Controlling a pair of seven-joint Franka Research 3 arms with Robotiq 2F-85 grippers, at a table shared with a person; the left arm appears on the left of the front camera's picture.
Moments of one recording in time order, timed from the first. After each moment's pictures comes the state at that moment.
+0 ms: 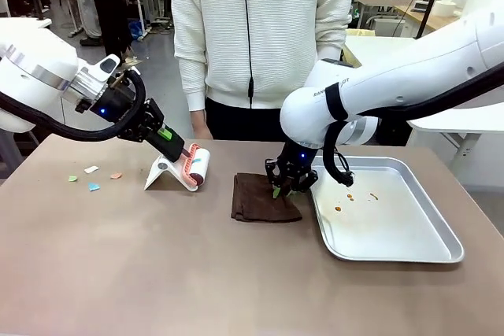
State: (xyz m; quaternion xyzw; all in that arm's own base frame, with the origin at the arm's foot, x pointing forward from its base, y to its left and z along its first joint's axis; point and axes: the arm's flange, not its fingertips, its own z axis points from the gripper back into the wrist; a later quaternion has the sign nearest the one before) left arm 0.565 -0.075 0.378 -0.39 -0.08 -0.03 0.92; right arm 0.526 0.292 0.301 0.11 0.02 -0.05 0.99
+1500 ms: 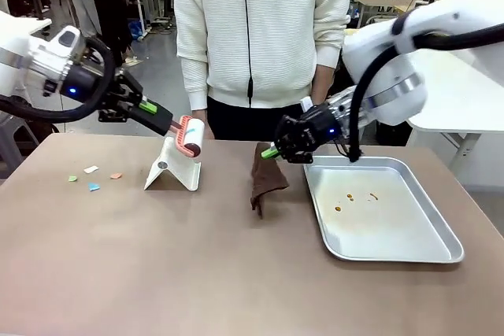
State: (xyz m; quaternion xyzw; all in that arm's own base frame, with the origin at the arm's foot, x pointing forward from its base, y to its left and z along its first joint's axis) left arm 0.523 -0.028 0.438 -0.47 -0.11 0.02 0.87; right arm 0.519 0.225 0.362 0.51 0.11 0.00 0.85
